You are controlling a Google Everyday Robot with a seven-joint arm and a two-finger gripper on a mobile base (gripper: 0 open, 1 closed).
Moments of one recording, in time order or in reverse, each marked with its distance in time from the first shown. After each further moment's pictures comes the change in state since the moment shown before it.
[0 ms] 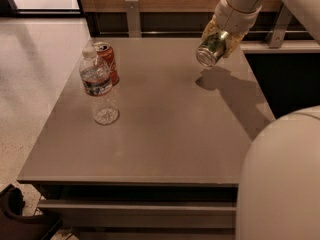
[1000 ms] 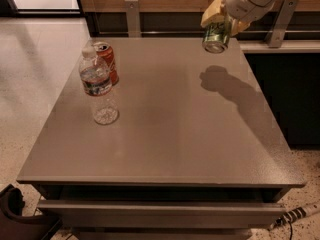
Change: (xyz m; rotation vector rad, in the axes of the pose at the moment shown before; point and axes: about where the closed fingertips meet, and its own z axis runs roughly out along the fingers) arm -0.005 0.024 -0.052 -0.241 -0.198 -0.509
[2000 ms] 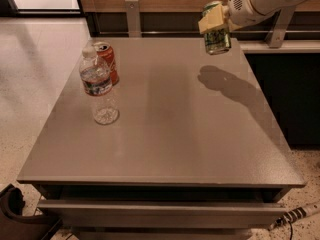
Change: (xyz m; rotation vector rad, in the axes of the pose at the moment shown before) arm -0.001 0.004 0.006 -0.150 -0.060 -0.415
